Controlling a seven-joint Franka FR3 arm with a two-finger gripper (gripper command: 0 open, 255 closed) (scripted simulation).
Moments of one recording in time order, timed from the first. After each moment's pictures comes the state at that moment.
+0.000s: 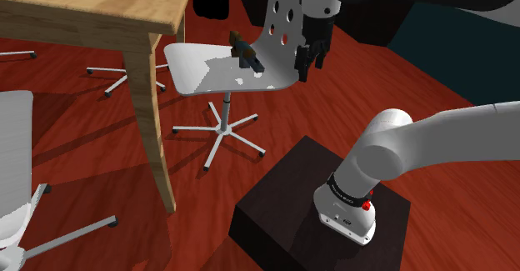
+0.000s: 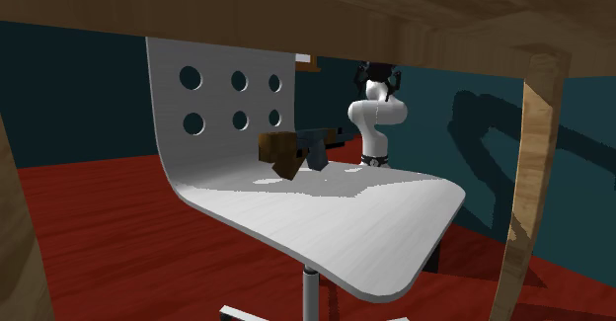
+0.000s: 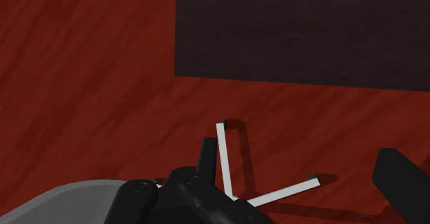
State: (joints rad) arm 0.01 -0.80 0.06 -2.44 -0.12 1.47 0.06
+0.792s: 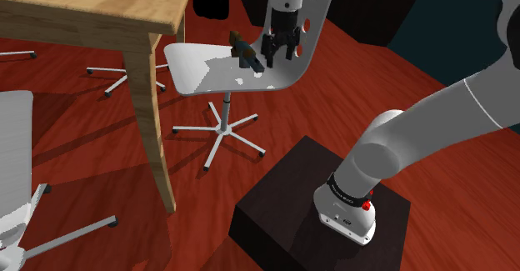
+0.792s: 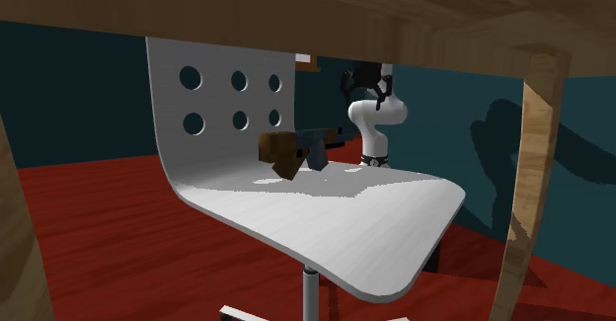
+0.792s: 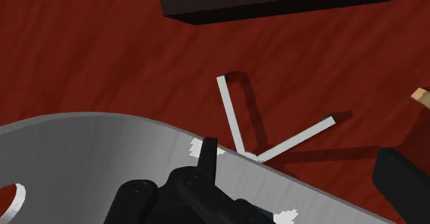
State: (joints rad) arm -0.05 -0.44 0.01 -2.26 -0.11 1.71 0.13
